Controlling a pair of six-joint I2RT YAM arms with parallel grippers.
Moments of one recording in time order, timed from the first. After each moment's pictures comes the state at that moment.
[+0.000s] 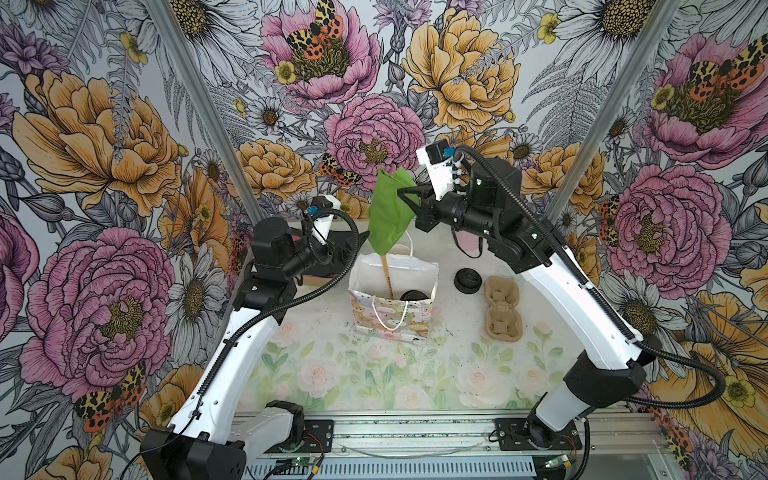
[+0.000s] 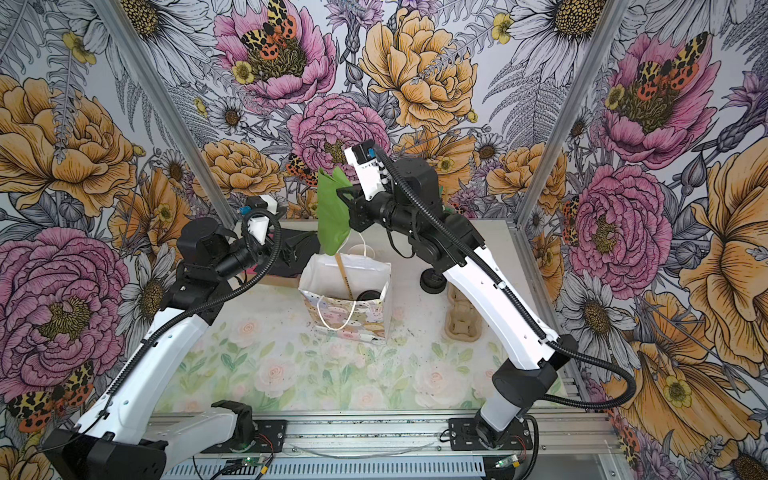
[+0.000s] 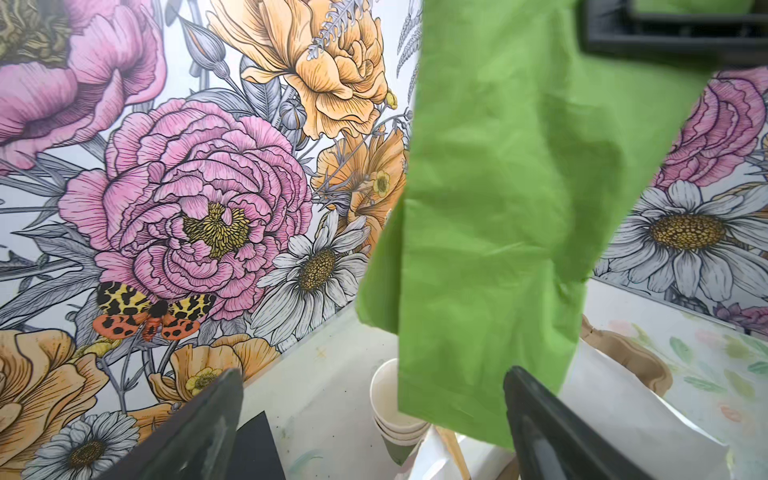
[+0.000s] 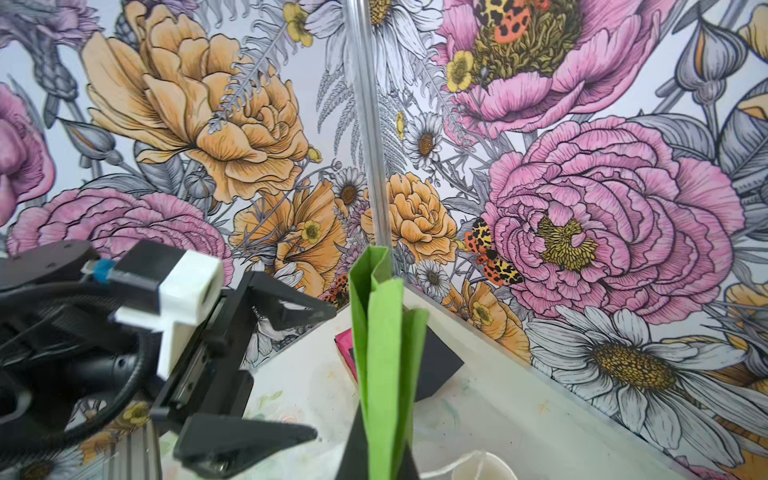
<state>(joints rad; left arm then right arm) -0.20 1.10 1.17 -0.10 0.51 0.14 0.71 1.61 2.08 -0.62 -0.22 0.05</state>
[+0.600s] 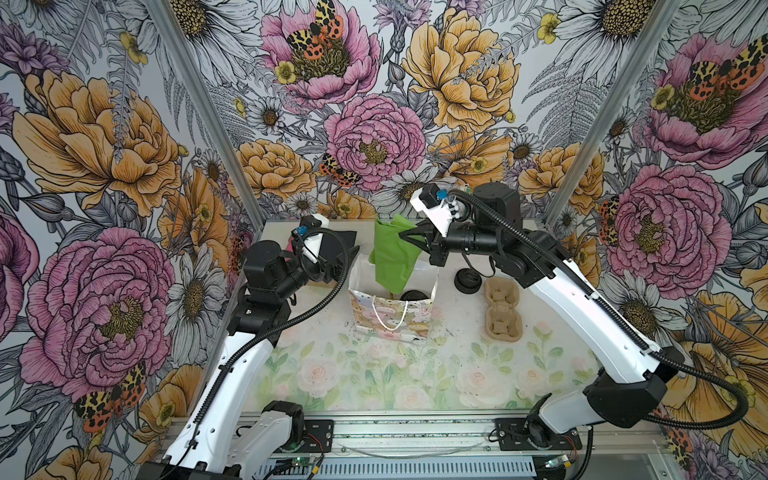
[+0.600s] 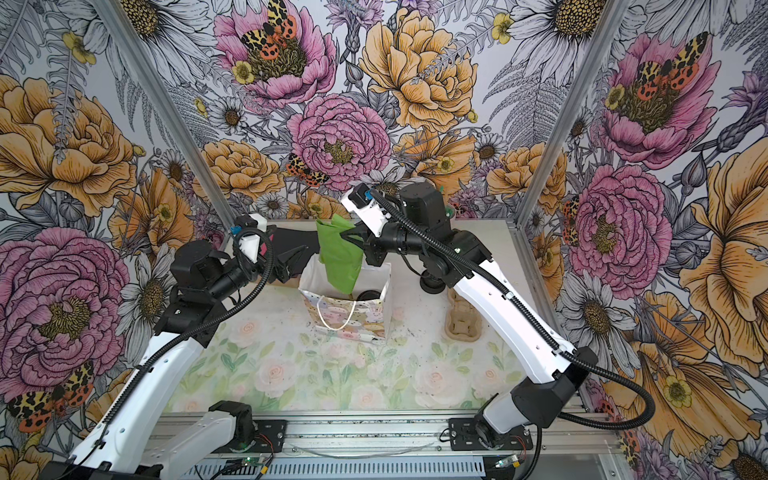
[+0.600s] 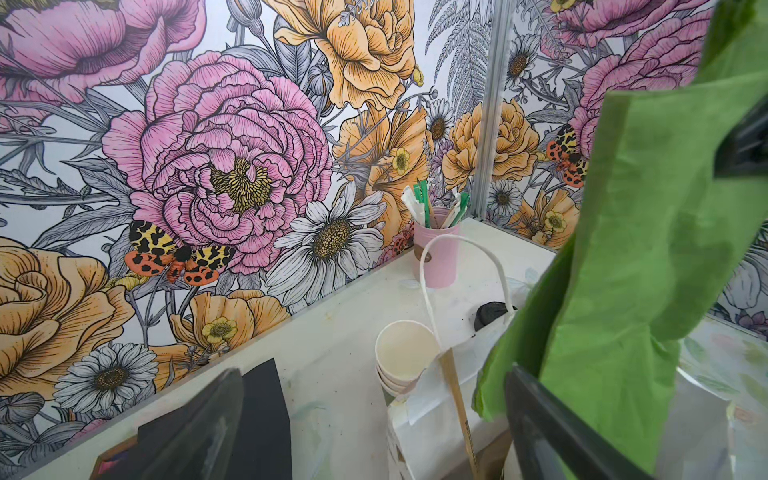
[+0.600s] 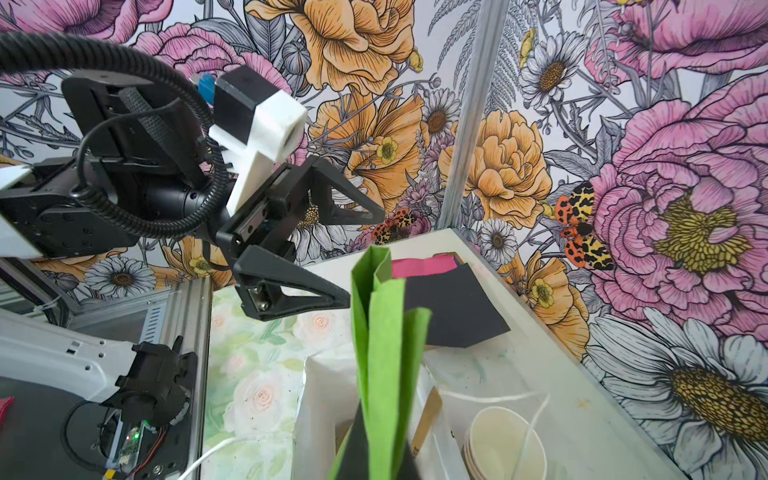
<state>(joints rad) -0.16 0.97 0.99 -0.09 0.47 0.11 0.66 1.50 1.79 -0.63 -0.53 -0.20</state>
